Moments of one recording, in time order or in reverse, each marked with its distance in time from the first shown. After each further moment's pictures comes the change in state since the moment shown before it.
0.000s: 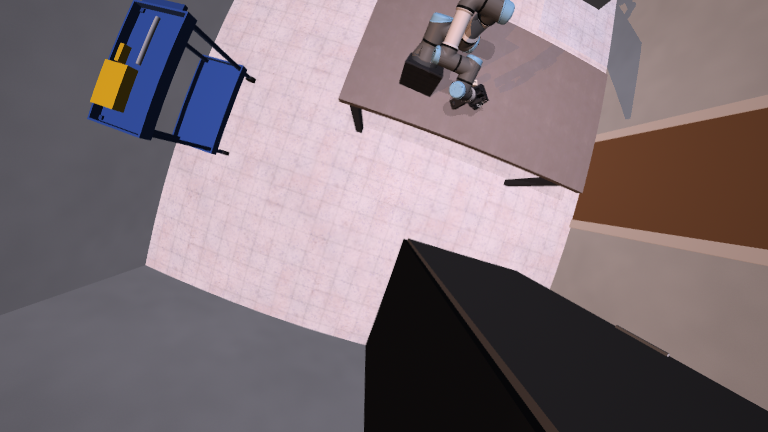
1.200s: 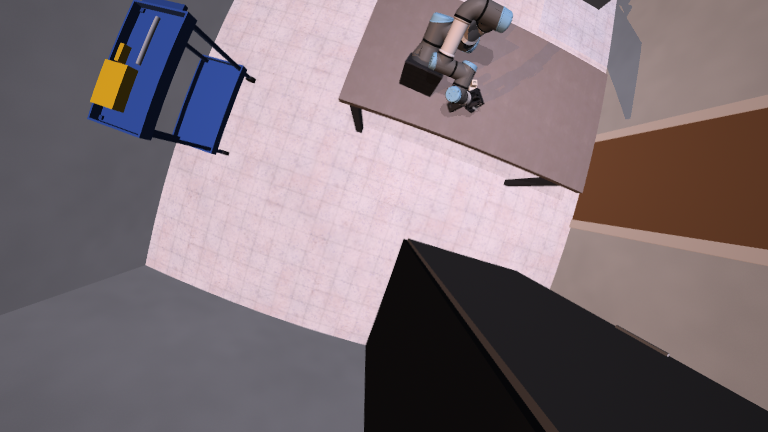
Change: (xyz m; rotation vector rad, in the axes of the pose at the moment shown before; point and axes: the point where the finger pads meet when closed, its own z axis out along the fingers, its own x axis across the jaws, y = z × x) arm 0.000 -0.029 0.029 0.000 0.001 0.000
